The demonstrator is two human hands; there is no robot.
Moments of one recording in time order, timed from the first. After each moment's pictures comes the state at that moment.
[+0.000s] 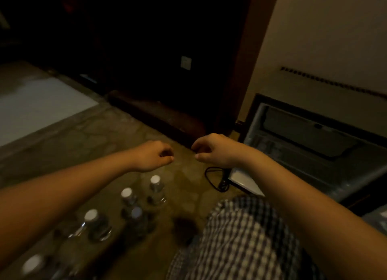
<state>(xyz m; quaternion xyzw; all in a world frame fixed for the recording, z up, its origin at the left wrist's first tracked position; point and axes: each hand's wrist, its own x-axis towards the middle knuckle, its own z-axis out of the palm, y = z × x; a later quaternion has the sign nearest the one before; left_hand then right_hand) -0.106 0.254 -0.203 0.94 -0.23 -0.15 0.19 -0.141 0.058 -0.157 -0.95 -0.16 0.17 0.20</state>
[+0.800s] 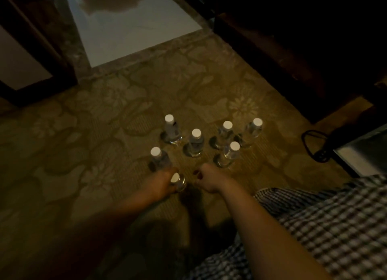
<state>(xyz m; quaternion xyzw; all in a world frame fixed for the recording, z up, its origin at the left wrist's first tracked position) -0.333 0.457 -0.393 0.93 0.10 -0.23 0.27 -0.254 0.298 -0.351 -0.85 -0.20 0.44 0.22</state>
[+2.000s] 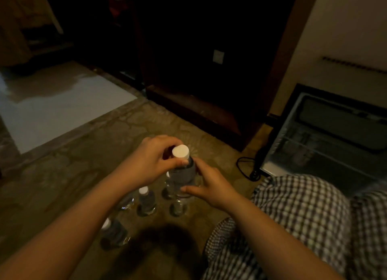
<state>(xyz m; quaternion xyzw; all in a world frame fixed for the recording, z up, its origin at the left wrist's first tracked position) -0.241 0.347 -0.155 0.94 -0.18 0.01 0.30 -0.238 0.176 -0.234 -0.86 -0.21 0.10 0.46</state>
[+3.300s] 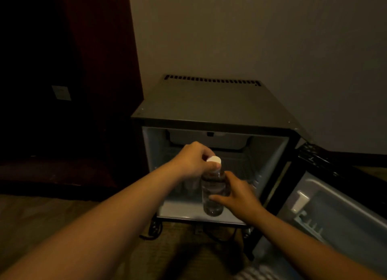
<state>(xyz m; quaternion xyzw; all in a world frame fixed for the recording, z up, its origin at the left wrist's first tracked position) -0.057 -0.090 -0.198 0.82 -0.43 -0.20 0.32 -0.172 -0.204 -0.288 -0.90 0.20 -0.07 0.37</state>
